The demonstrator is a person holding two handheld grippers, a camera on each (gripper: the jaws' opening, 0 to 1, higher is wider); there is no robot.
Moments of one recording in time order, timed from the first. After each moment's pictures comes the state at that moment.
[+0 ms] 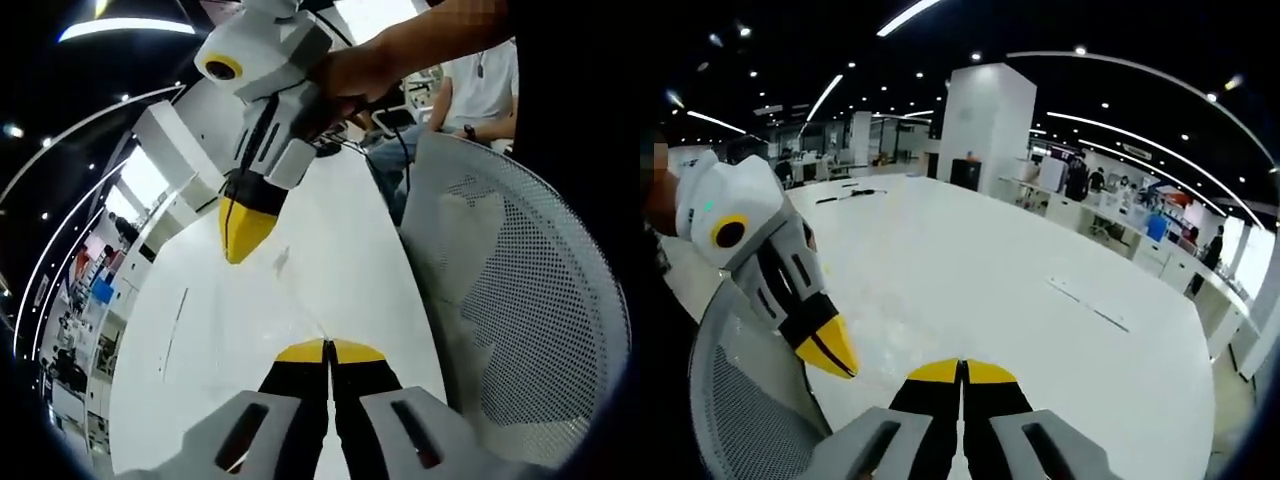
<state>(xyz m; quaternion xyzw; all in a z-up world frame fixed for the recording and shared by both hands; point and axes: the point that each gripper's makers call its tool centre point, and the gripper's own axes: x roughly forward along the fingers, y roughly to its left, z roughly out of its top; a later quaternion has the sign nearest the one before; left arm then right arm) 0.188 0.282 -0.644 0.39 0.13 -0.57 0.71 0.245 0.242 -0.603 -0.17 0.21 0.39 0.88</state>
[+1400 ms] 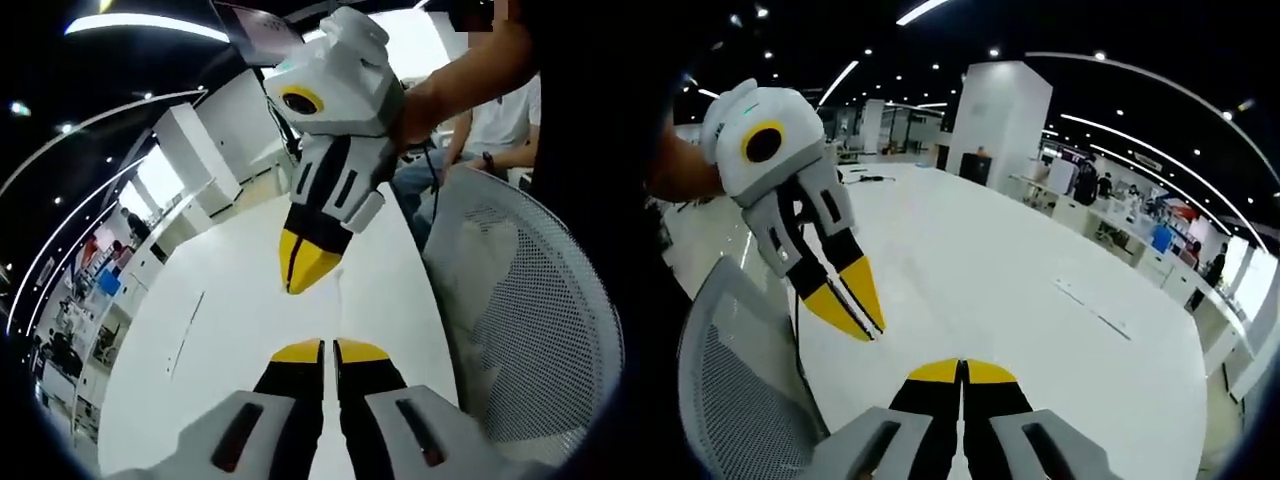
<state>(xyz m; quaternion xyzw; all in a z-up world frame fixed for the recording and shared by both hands) 0.211 0.286 -0.609 0.33 0.12 -0.57 0.75 0.248 0.253 -0.619 -0.21 0.21 0.40 0.87</state>
